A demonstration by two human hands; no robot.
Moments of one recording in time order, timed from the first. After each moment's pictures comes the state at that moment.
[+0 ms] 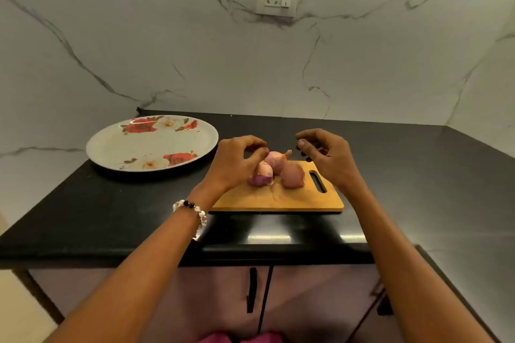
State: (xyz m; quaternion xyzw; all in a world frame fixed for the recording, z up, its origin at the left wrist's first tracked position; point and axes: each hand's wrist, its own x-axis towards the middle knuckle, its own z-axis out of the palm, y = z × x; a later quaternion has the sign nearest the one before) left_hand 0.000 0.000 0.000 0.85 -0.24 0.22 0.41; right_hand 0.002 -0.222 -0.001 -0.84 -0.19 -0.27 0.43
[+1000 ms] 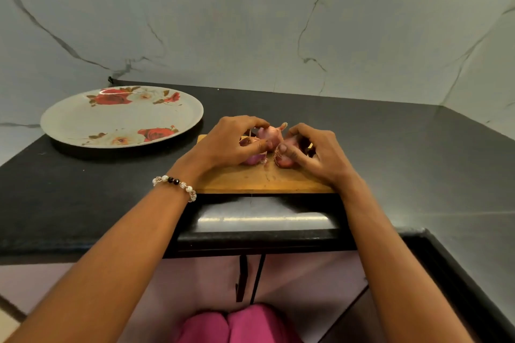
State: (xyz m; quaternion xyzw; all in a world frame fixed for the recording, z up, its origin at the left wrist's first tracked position) left_hand 0.037 0.002 -0.021 0.86 -0.38 0.17 0.30; right_hand 0.009 -0.225 -0.035 -0.87 -0.27 -0.26 0.31
